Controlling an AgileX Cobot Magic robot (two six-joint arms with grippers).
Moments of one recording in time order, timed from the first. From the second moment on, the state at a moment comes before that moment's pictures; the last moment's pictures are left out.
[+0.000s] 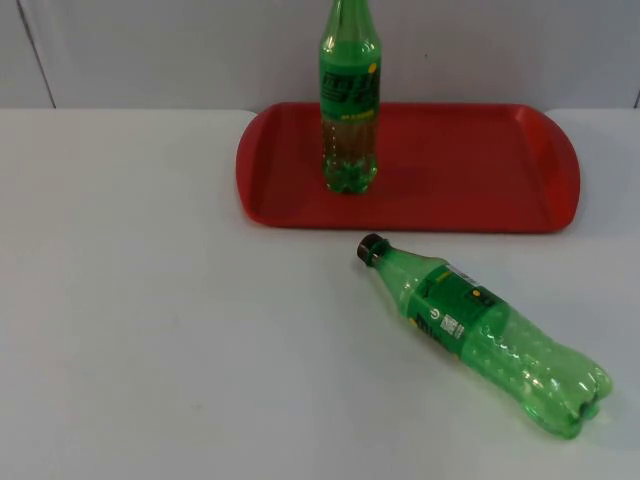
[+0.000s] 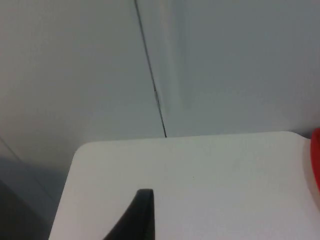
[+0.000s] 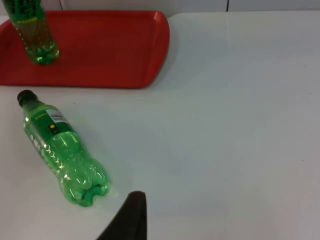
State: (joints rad) right arm 0.05 0.00 -0.52 0.01 1.08 0.01; left arm -0.04 1.11 -1.17 0.20 0.60 -0.09
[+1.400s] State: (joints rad) right arm 0.05 0.00 -0.52 0.01 1.08 0.01; left arm -0.04 0.35 -0.75 -0.14 0.82 0.16
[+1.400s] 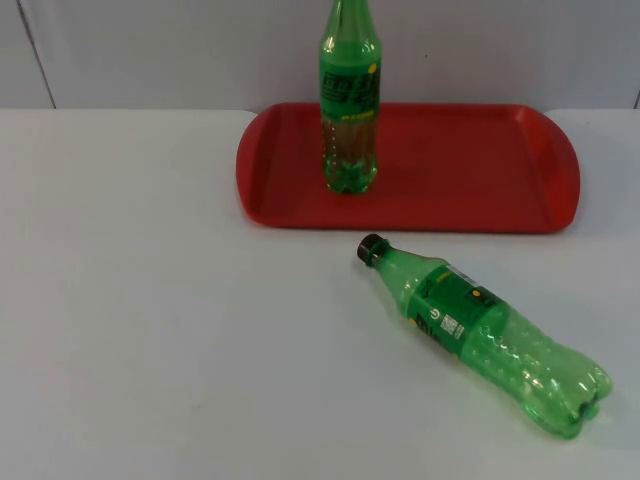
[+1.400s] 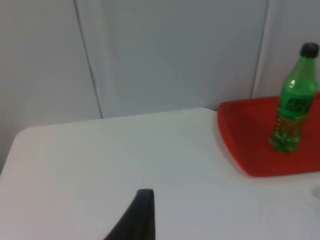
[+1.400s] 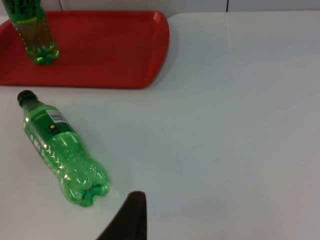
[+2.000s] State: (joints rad) right arm 0.05 0.00 -0.52 0.01 1.08 0.01; left arm -0.04 0.02 -0.58 -0.14 0.98 0.17
